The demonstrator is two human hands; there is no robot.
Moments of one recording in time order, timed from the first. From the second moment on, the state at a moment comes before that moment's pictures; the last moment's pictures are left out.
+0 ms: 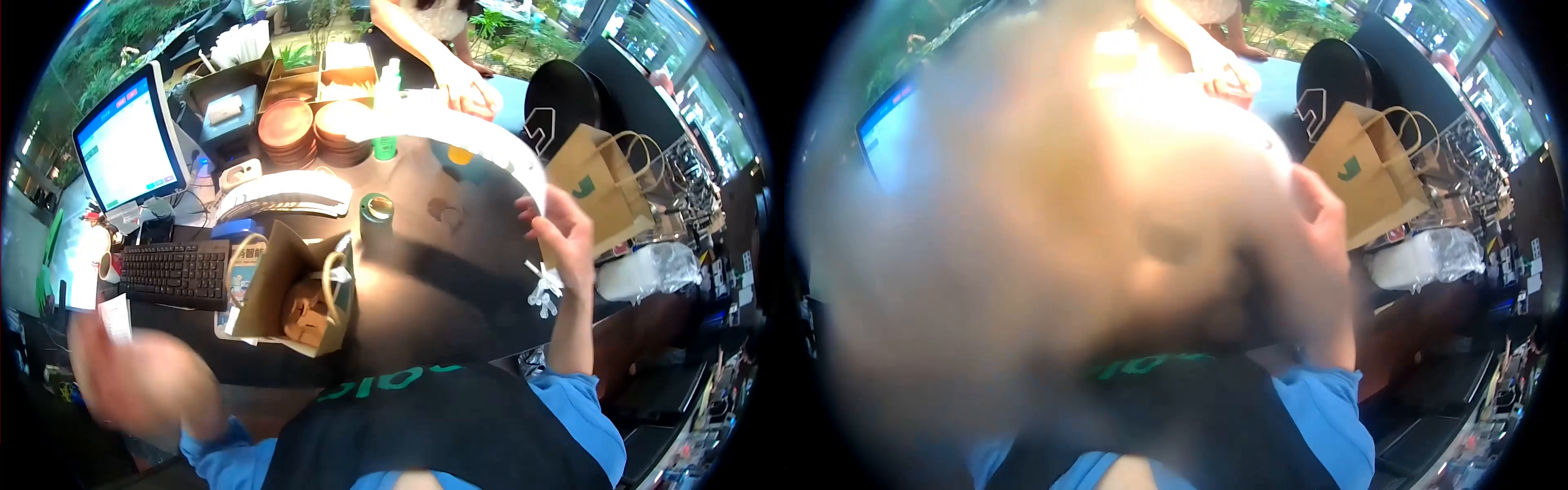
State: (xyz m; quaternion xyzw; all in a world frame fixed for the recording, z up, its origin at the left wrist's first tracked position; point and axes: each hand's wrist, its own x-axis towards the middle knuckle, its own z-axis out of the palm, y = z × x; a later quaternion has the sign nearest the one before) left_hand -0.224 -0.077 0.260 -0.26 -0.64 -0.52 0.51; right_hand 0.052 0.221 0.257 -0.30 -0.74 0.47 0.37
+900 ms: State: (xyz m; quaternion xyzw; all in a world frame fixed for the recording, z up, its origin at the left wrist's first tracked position) left_hand -0.012 0.095 0.129 -0.15 -0.12 -0.57 -0.80; right_hand 0.085 0.251 0.165 0.15 -0.33 0.91 0.22
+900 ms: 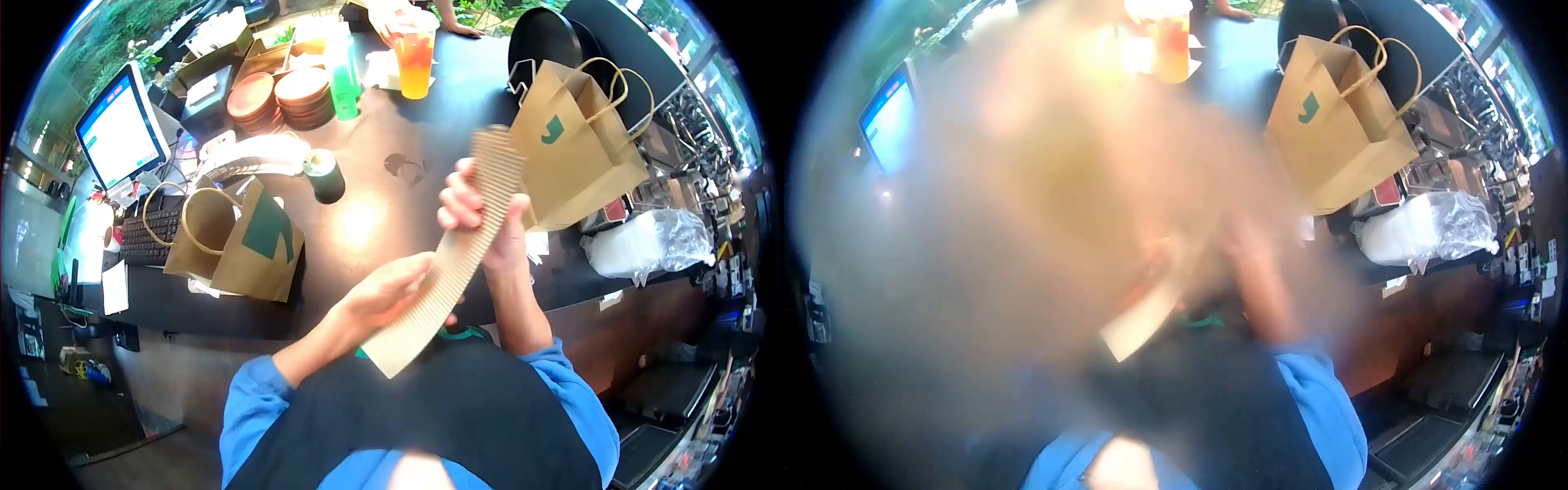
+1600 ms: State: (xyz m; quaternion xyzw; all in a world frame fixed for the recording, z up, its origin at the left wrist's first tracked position) left_hand -0.034 0.035 0.126 -0.17 -0.29 -0.65 -0.68; right_hand 0.150 0.173 0.075 -0.07 -0.24 0.96 0.14
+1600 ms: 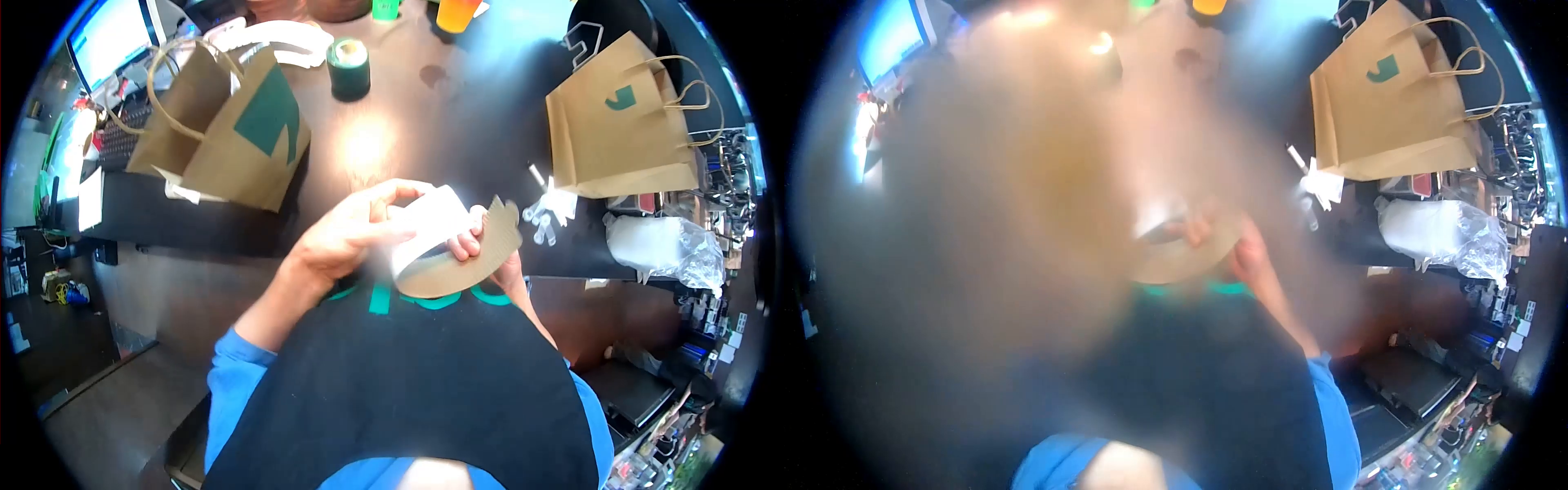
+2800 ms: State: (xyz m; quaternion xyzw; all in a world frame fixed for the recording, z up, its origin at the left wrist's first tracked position) left_hand 0.002 0.056 0.109 -0.23 -0.66 -0.65 -0.30; right_hand 0.118 0.181 0.082 -0.27 -0.68 0.68 0.09
